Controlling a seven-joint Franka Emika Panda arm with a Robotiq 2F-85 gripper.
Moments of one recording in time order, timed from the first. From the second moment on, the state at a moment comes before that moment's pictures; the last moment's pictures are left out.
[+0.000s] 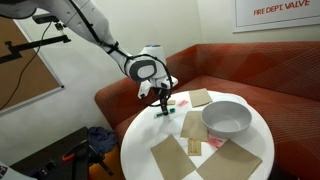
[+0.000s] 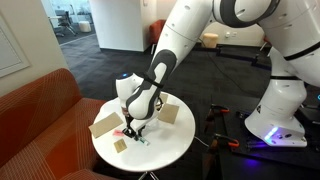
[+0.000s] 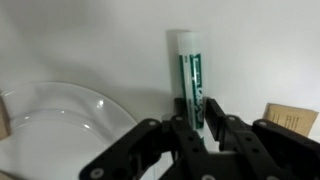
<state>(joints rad) 0.19 0.82 -0.02 -1.88 0.19 2.63 0.52</state>
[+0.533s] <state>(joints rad) 0.18 0.74 -0.03 -1.91 0.19 2.63 0.52</state>
